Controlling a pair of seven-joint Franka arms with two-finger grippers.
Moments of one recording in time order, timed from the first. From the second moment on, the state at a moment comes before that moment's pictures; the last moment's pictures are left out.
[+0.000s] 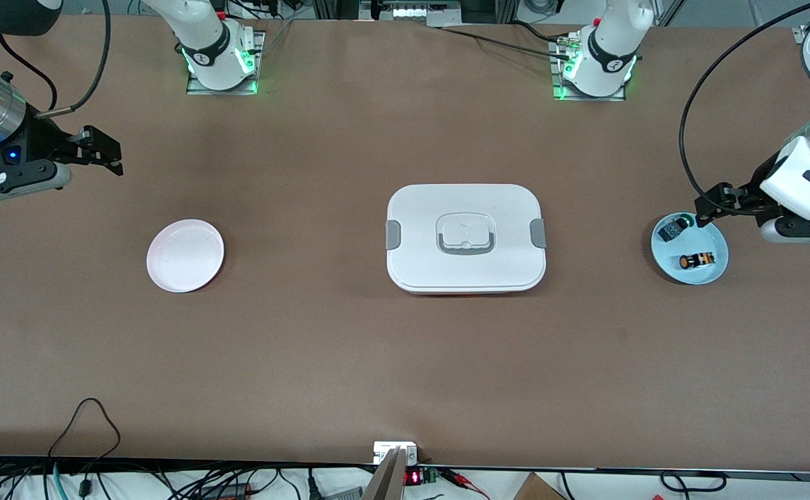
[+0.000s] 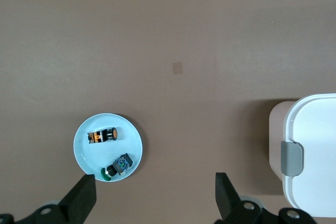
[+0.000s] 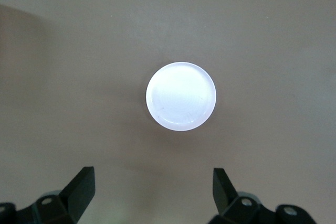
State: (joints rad) left arm -0.02 0.08 -0.01 -1.66 0.04 1.78 -0.04; right arm 0.13 0.02 -0.05 -1.65 -0.03 1.63 -0.19
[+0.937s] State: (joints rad) left arm 0.02 -0.04 -0.02 -1.79 0.04 1.72 -0.07; right arm 0.13 0.02 -0.05 -1.65 -0.03 1.63 -0.19
